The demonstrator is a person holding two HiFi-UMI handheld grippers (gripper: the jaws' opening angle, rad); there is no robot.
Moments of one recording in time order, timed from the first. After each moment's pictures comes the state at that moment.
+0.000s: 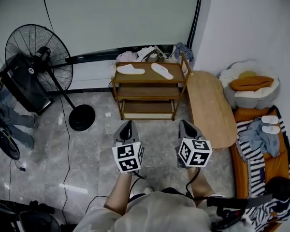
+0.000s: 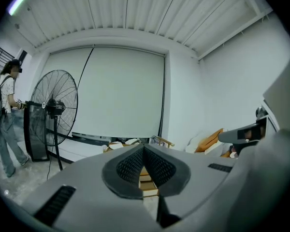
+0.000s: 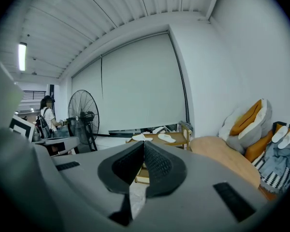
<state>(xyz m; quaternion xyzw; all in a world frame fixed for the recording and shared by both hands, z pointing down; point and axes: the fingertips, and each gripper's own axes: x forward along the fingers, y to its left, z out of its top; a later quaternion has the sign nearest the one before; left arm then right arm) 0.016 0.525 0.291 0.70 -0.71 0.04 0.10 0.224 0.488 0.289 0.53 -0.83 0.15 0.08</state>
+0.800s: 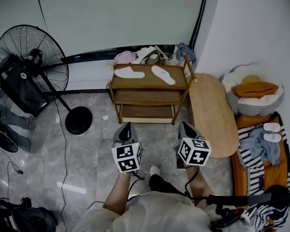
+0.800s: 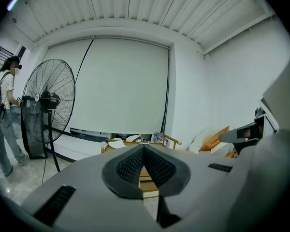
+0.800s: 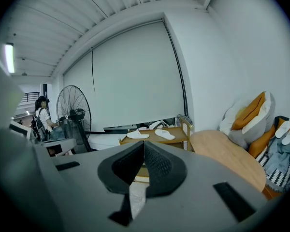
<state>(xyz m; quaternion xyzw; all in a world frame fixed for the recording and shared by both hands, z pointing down) -0.012 0.433 0.321 0.69 -0.71 0.05 0.12 0.204 0.392 0.321 0.54 -0.81 0.19 0.10</state>
